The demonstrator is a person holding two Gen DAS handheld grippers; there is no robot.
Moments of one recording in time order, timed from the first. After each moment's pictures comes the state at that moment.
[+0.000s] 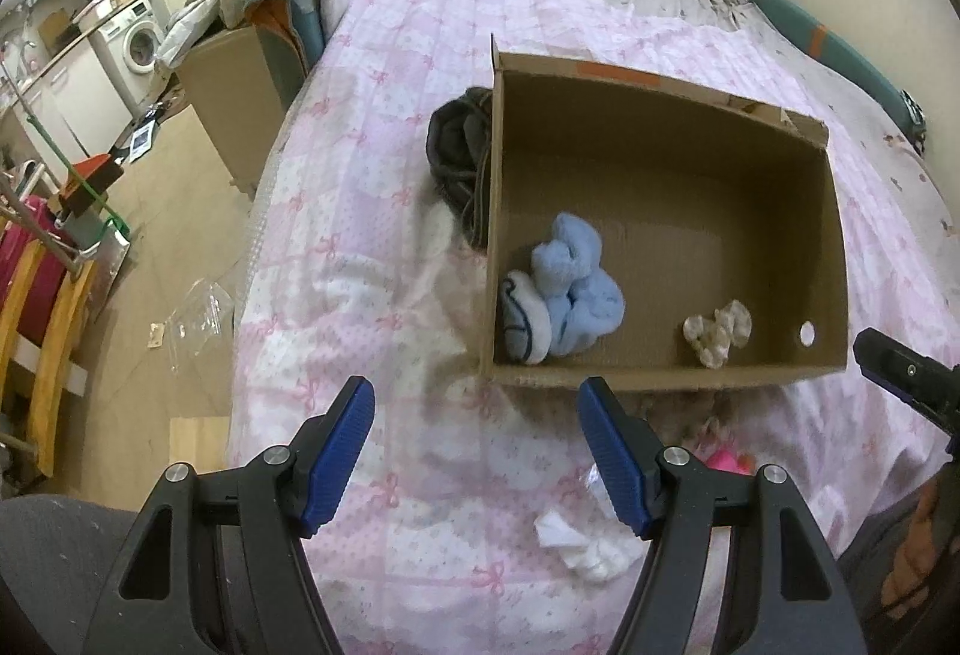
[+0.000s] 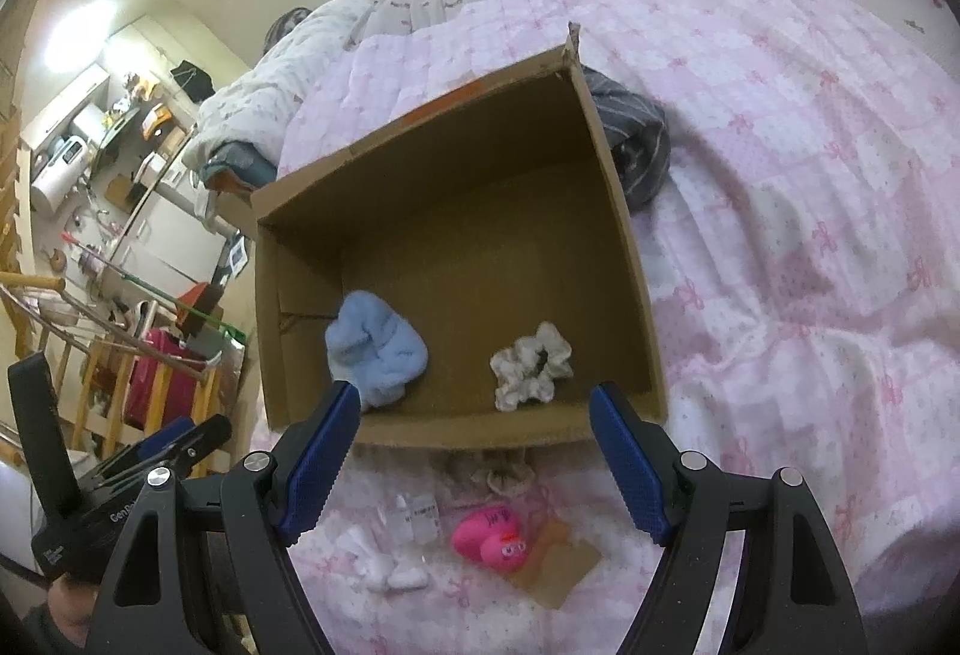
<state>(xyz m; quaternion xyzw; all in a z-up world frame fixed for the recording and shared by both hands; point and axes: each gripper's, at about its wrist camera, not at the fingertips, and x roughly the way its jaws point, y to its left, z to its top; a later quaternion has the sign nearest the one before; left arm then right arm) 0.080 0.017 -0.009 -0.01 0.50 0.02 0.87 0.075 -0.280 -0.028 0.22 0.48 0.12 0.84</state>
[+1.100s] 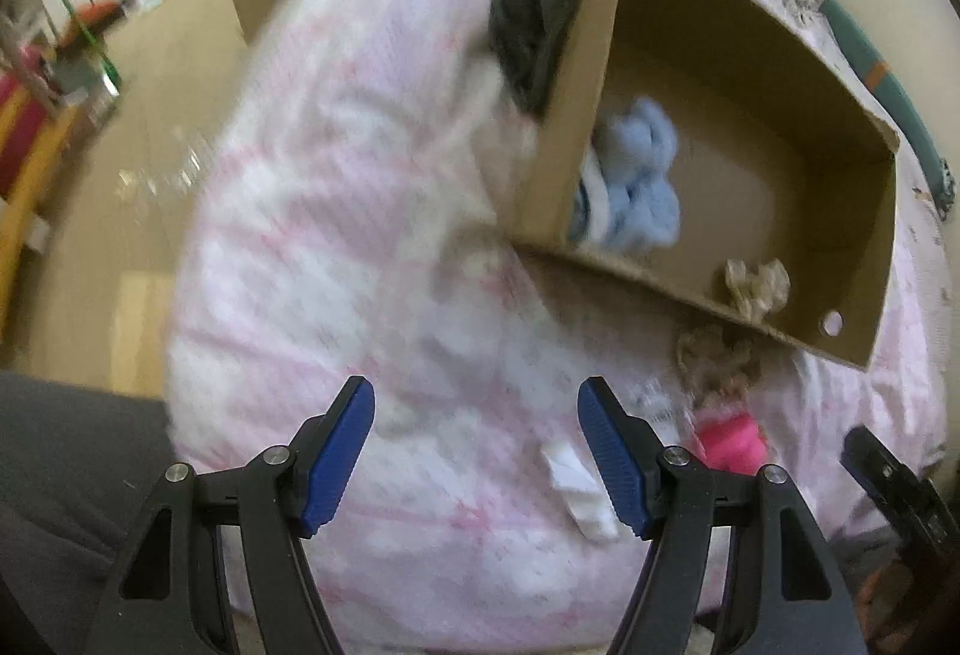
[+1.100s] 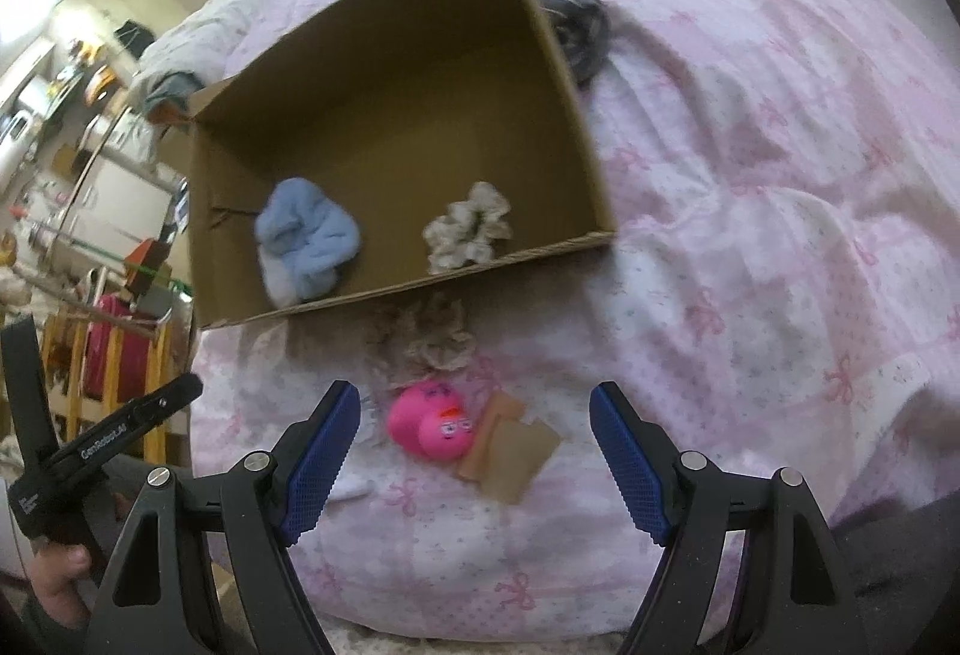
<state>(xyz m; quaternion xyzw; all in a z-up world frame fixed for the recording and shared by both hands) 0.077 0.048 -0.082 -0.15 0.61 0.03 0.78 0.039 -0.276 -0.067 0.20 0.56 0.06 0.80</state>
